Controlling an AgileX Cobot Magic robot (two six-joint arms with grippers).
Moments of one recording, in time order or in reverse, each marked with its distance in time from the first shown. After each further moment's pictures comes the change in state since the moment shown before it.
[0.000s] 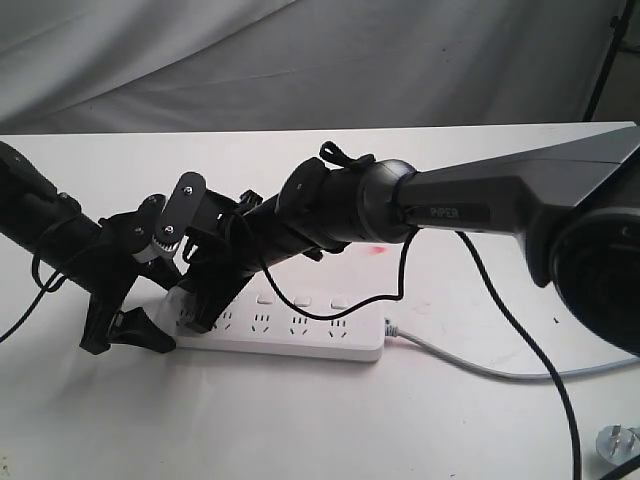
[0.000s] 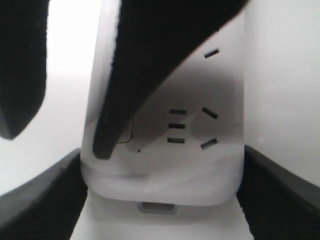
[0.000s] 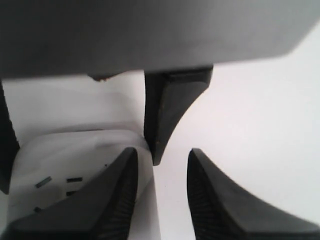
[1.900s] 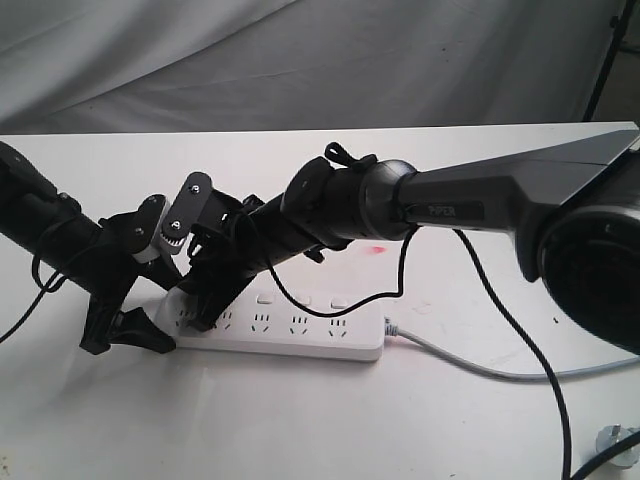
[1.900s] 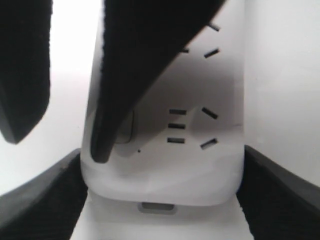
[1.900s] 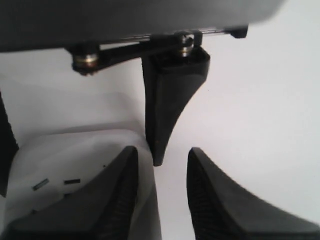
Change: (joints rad) left arm 0.000 0.000 0.000 0.000 0.000 0.000; right arm -0.017 0.041 -0.023 0.019 0.059 0.004
